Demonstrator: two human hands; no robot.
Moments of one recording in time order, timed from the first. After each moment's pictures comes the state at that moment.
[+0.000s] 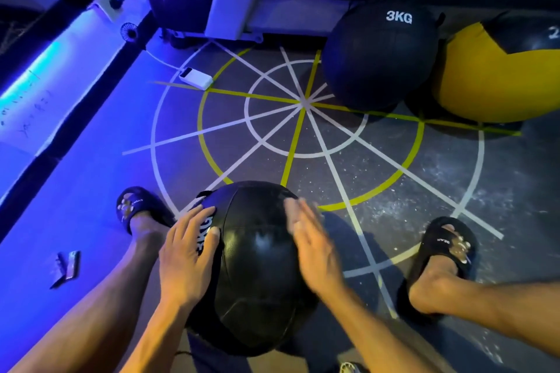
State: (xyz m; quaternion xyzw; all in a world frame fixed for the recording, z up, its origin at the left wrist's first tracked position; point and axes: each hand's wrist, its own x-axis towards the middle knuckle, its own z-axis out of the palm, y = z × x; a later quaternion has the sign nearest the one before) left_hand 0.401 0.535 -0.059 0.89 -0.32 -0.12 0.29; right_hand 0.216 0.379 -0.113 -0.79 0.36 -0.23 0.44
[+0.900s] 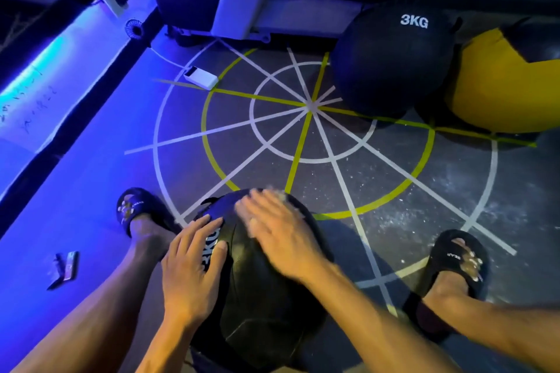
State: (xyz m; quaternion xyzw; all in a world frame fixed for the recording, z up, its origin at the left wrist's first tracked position) left_hand 0.393 0.527 -0.060 0.89 -0.32 -0.10 0.29; right_hand 0.291 0.354 -0.084 -0.89 0.20 -0.09 0.40
